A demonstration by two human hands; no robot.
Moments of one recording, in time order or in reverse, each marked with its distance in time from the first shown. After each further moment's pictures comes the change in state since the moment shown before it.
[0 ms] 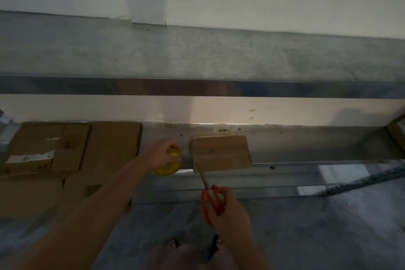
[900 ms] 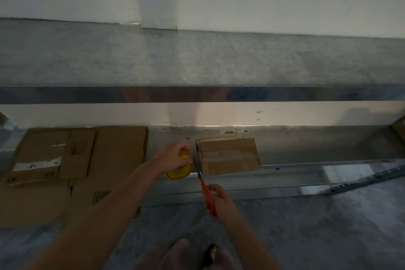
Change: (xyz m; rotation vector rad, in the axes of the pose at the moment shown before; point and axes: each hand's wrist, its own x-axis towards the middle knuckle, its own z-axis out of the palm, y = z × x) left_hand 0.009 0.002 0.003 -0.081 0.002 0.017; right_hand 0.037 -0.039 0.028 0.462 -0.260 0.249
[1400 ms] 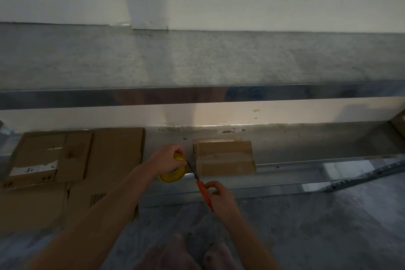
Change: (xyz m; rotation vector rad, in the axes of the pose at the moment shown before) left_hand 0.005 -0.013 0.004 0.050 -0.003 -0.021; right_hand 0.014 0.002 -0.004 -0.065 0.110 -0.128
